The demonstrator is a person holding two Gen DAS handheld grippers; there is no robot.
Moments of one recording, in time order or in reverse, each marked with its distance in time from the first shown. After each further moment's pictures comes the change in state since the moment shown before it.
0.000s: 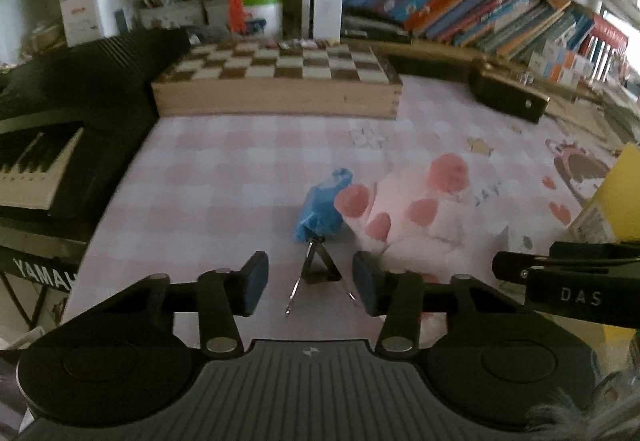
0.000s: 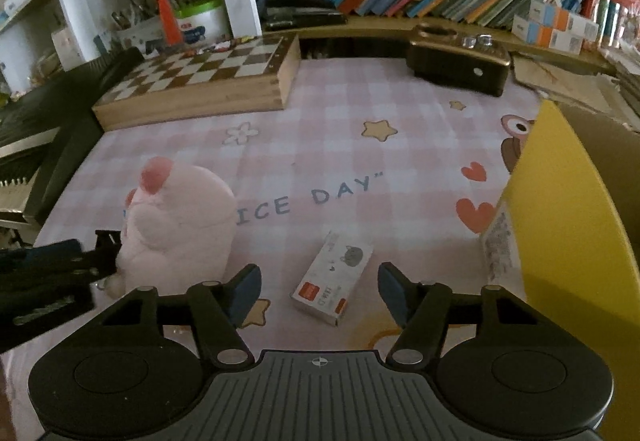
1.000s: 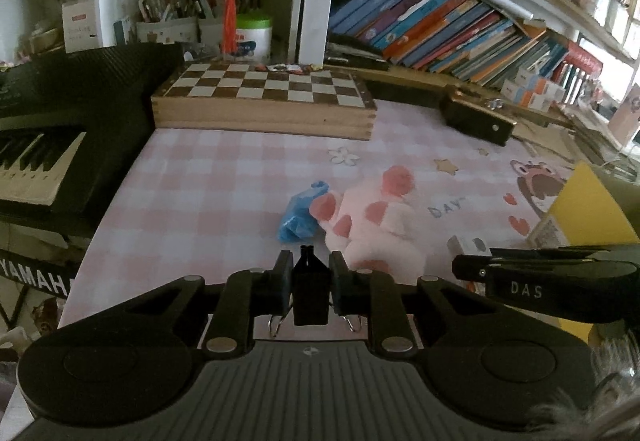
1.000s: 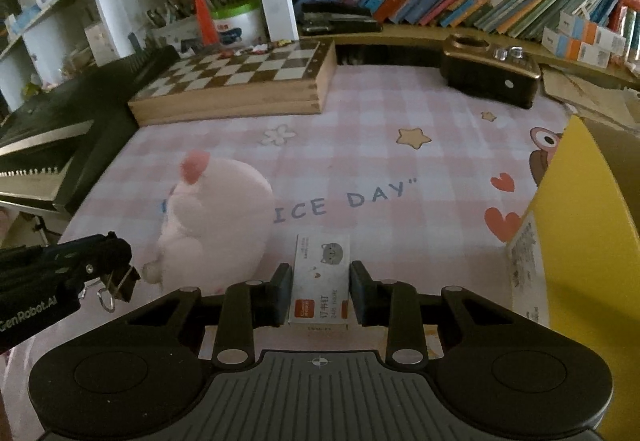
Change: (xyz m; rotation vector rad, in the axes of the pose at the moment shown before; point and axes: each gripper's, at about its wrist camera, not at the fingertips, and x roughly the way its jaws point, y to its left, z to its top) left arm -0.047 0.007 -0.011 -0.036 -0.079 -0.081; right arm -0.015 0.008 -0.003 -0.043 -0.020 0.083
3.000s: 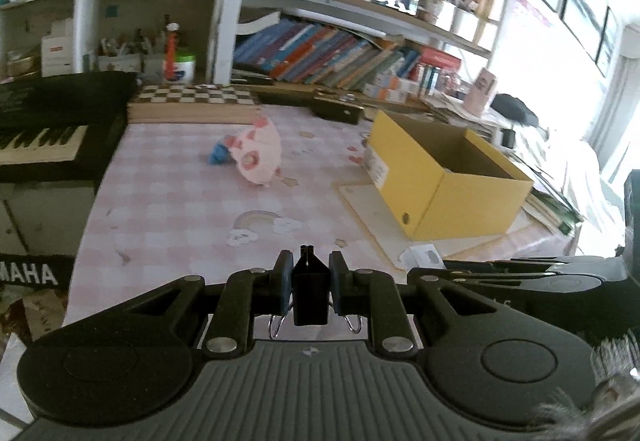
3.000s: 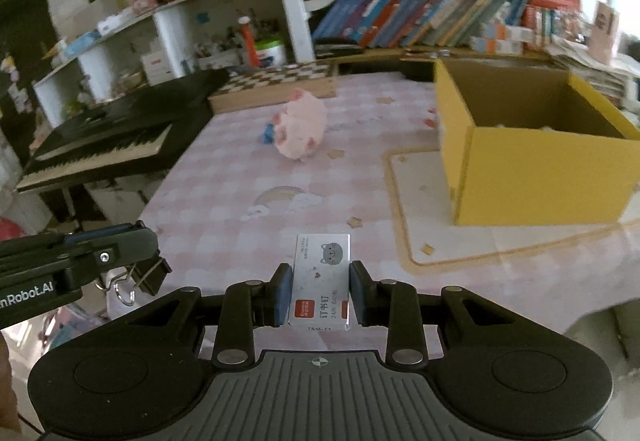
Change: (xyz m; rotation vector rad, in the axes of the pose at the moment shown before) left arm -0.236 0.004 -0.142 0.110 -0.095 -0.285; right arm -0.219 0.057 -0.177 0.089 -0.134 -0.030
